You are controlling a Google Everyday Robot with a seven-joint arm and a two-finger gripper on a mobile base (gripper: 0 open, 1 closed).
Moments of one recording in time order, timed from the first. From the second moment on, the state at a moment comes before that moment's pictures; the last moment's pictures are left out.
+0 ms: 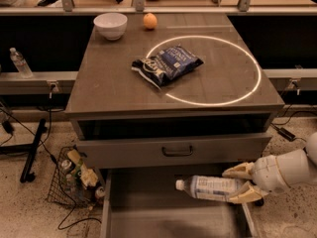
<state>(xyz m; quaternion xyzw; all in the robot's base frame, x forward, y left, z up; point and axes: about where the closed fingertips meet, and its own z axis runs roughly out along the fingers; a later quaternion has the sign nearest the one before) 0.408 -0.225 0.628 -0.61 0.70 0.25 0.29</state>
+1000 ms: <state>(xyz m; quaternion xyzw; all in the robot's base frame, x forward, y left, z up) 0.432 -0.188 0.493 -0.57 0.72 0.26 0.29</state>
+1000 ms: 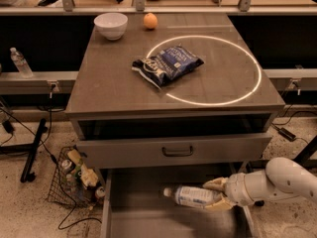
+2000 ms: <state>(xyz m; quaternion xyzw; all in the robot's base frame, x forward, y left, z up) 0.451 -0.162 0.437 -0.52 0.75 0.29 0.29</state>
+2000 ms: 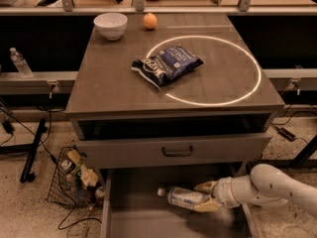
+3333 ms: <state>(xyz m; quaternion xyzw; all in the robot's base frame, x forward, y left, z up) 0.425 -0.171 0.434 -0.50 0.77 0.30 0.28</state>
